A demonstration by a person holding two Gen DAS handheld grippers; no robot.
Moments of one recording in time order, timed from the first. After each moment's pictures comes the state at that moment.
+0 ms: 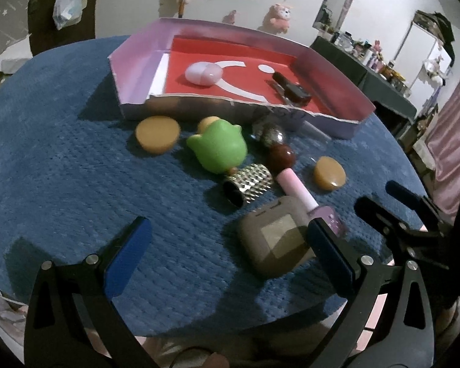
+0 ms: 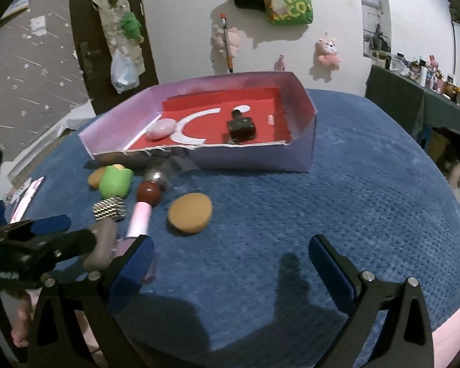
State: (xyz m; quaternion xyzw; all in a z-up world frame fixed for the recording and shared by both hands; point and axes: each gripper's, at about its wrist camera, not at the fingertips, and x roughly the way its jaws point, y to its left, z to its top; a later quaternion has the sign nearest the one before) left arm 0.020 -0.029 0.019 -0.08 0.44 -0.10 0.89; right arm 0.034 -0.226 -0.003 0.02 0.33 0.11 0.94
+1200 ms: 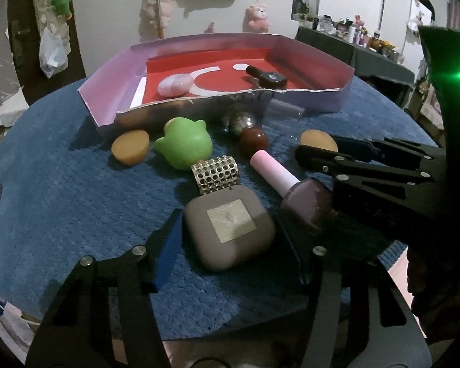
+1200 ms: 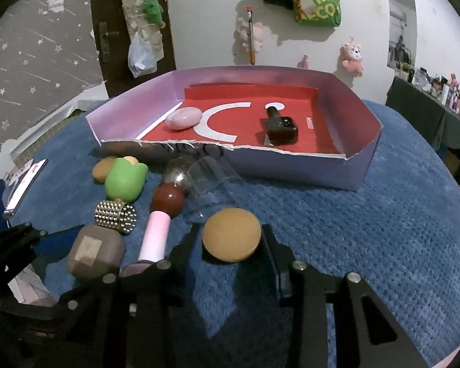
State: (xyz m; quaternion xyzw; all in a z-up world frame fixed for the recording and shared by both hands) left arm 0.002 -0.065 0.011 0.02 0.40 -0.10 0.91; right arm 0.063 -0.186 -0.010 -0.02 0.33 0.15 0.93
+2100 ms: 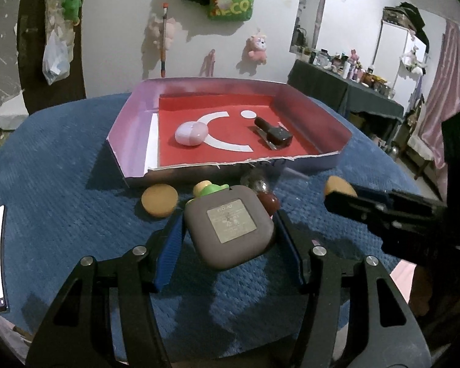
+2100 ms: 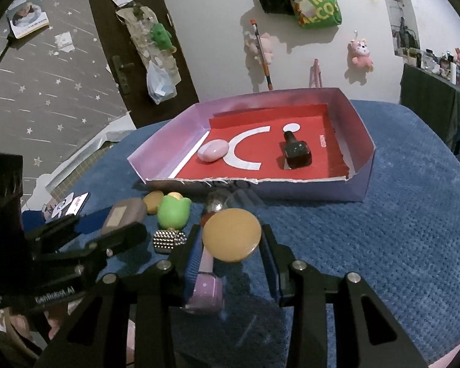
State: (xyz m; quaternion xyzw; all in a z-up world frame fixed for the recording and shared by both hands) left arm 0.020 -0.026 0.055 -0.03 0.35 -0.12 0.93; right arm 0.046 -0.198 0.030 0.06 0.31 0.21 0.93
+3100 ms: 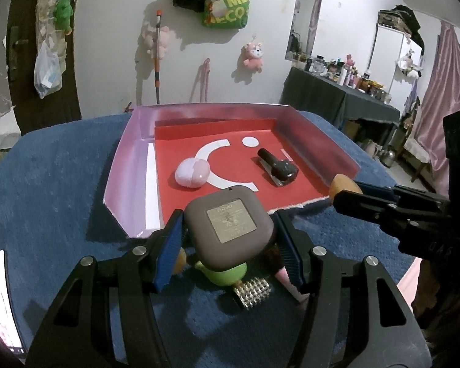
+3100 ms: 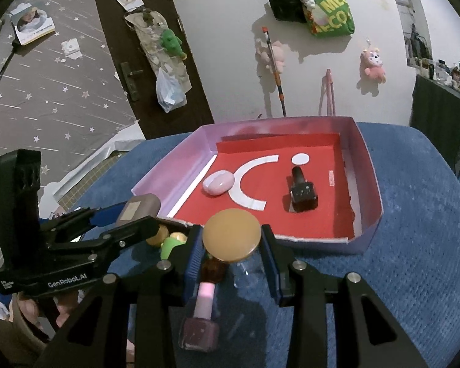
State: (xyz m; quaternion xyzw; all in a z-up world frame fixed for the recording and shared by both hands) left arm 0.066 -0.021 0.083 -0.02 0.33 -0.13 0.93; right arm 0.085 -0.201 0.067 0.05 0.30 0.23 0.92
